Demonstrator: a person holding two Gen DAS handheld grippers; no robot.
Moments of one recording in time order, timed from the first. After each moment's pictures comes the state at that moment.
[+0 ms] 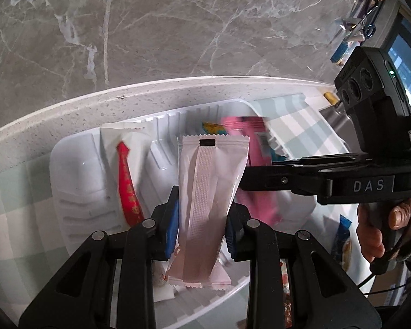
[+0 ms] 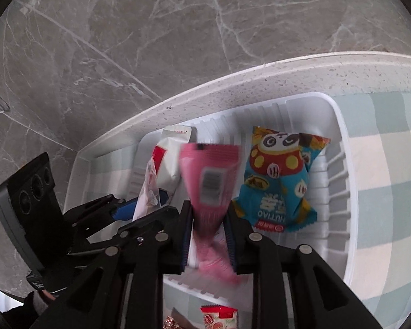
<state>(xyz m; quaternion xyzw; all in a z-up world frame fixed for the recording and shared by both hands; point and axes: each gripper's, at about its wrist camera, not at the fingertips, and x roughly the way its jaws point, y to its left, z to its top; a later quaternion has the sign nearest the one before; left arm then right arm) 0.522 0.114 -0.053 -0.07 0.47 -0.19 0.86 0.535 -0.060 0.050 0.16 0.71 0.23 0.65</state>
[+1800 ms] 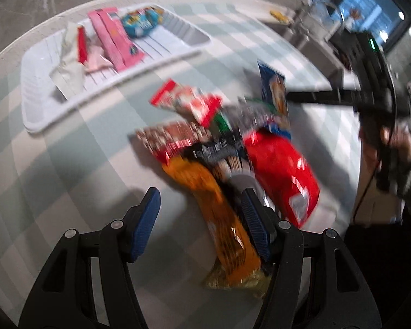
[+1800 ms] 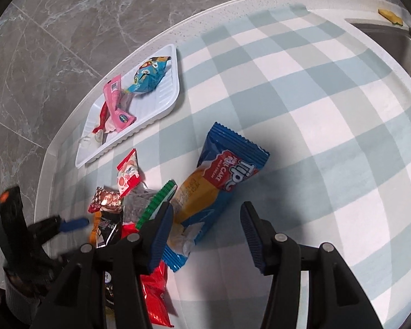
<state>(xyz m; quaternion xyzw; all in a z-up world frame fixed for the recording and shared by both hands) 0.294 0.057 -0.068 0.04 0.56 -0.29 0.78 0.338 -0.211 0.126 0.17 0.70 0.07 0.69</state>
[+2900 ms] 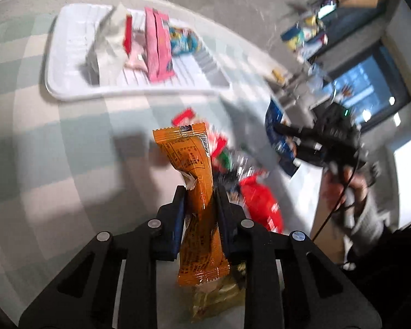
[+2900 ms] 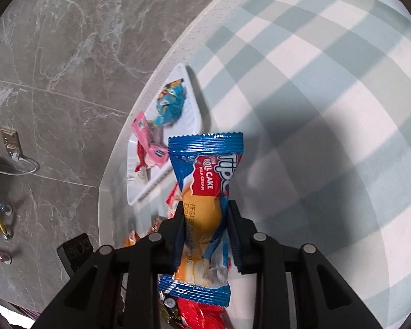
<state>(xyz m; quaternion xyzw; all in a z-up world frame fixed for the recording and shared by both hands) 0.321 0.135 -0.064 -0.21 0.52 -0.30 0.77 0.375 -0.234 0.111 0.36 0.67 0.10 0.64</state>
